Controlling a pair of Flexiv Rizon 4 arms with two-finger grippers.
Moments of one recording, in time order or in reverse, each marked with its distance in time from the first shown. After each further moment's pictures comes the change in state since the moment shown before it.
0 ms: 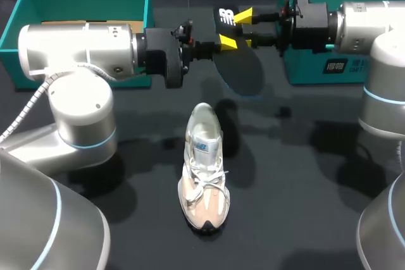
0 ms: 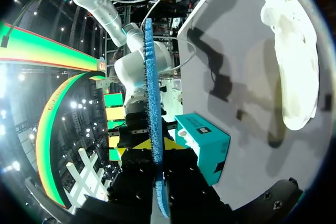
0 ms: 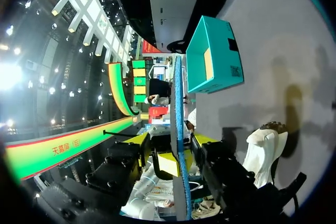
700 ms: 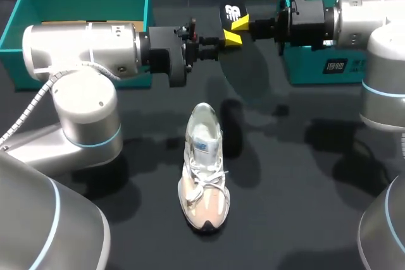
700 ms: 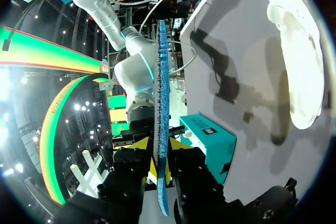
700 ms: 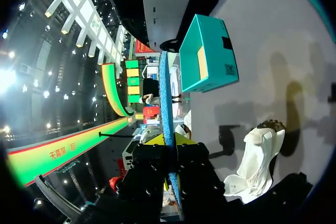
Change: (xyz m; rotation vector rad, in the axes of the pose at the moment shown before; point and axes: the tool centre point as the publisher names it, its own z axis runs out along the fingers) left arm -0.009 -0.002 0.011 0.013 -0.035 0.020; right arm -0.005 0.006 0.008 0.006 -0.060 0.035
